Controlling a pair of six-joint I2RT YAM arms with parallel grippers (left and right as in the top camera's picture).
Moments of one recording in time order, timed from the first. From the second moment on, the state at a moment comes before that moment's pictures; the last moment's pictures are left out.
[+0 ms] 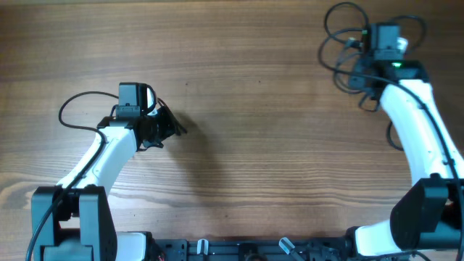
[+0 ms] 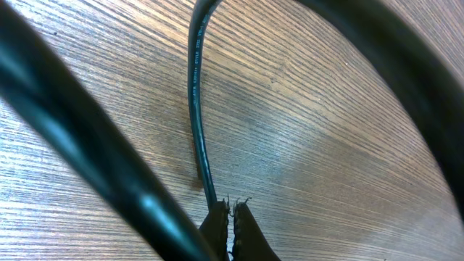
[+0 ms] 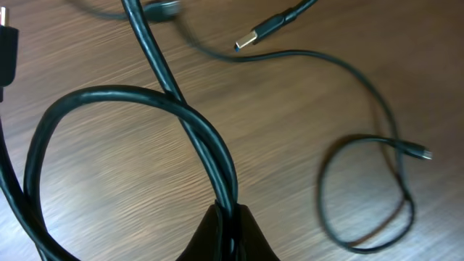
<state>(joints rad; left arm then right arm) -0.02 1.56 0.82 -0.43 0.28 -0.54 -0.01 1.65 1.34 -0.78 0.36 0.35</state>
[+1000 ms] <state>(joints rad) -0.06 1.56 0.82 -0.28 0.46 -0.54 -0.16 1.78 1.25 -0.83 -0.28 0.33</state>
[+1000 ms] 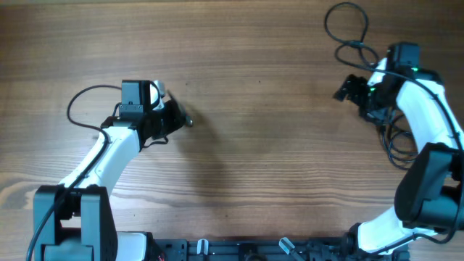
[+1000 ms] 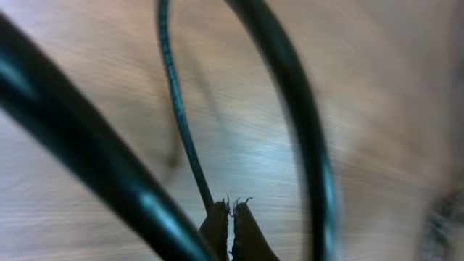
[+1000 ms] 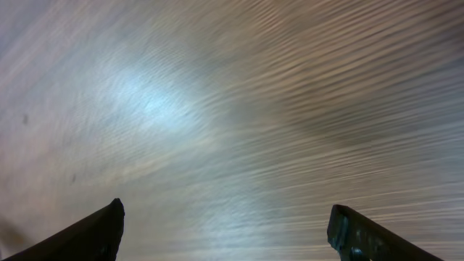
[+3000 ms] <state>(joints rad) -0.34 1.63 1.31 -0.98 0.05 -0.55 0.48 1.76 1.14 -0.82 -0.01 0.36</state>
